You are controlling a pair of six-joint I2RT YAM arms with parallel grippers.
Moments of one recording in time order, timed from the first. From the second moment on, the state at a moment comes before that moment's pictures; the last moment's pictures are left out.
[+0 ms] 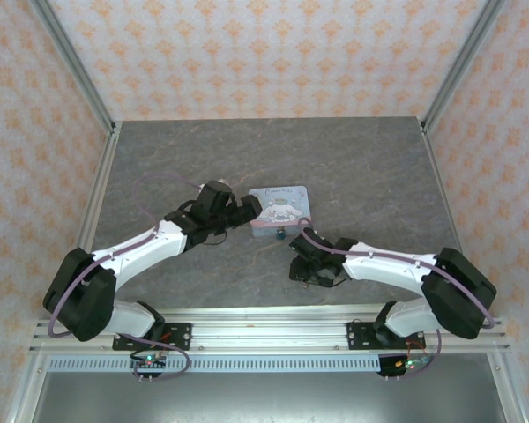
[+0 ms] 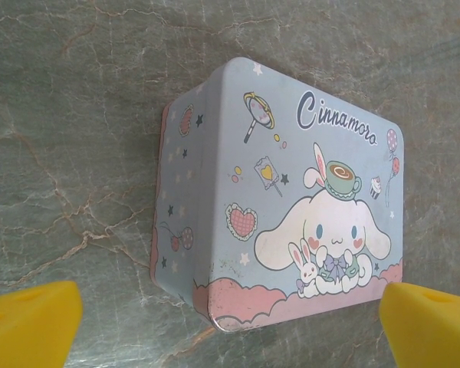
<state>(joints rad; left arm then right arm) -0.55 1.38 0.82 -0.21 0.03 -0.95 0.89 1.36 0.65 -0.55 -0.03 1.01</state>
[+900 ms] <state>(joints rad) -0.55 1.38 0.82 -0.20 0.03 -0.96 0.96 1.44 0.76 -0.51 -0.04 1.01</state>
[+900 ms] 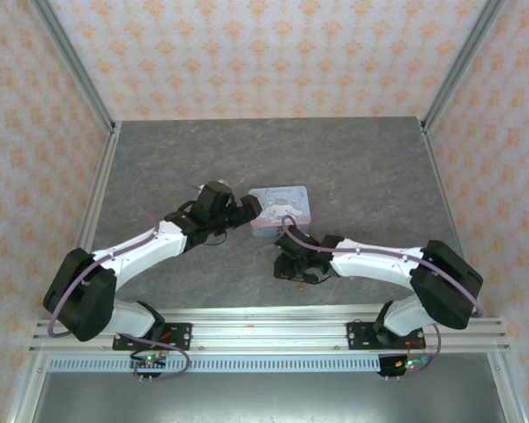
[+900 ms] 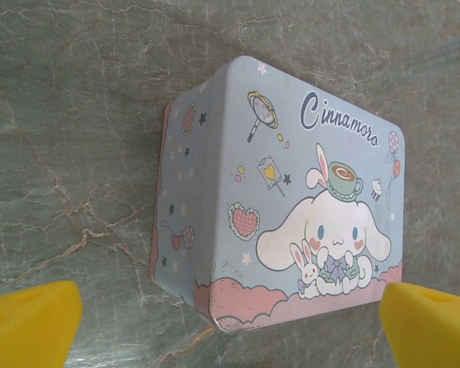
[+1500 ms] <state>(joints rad) -0.55 1.38 0.82 -0.20 0.04 -0.96 0.96 1.37 0.69 -0.59 0.01 1.00</state>
